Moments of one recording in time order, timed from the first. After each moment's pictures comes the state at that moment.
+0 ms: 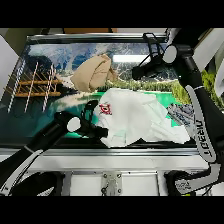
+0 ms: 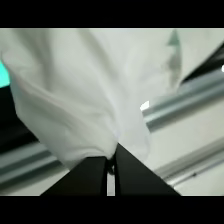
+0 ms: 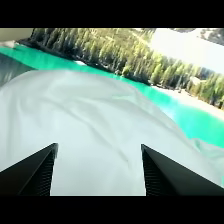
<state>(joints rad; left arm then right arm) -0.64 -1.12 0.85 1.25 -1.05 -1.93 0.25 -1.64 1.84 -1.37 1.21 1.52</state>
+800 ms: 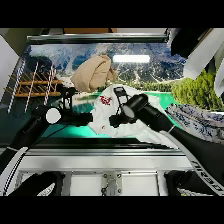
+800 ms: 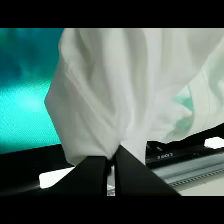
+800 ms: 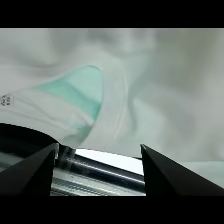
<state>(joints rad) -0.40 -1.02 0.83 1.26 -0.99 -1.86 0.76 -1.43 1.26 -1.55 1.19 2.08</state>
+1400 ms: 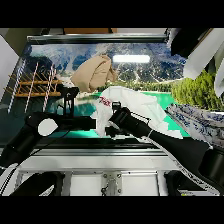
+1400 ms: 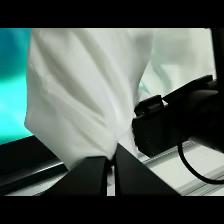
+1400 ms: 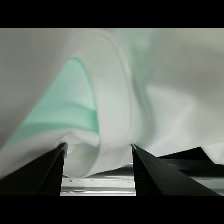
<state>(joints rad) -0.52 -0.87 0.83 1.26 -1.01 -1.85 0.87 -1.57 1.23 -1.61 1.24 2.39</state>
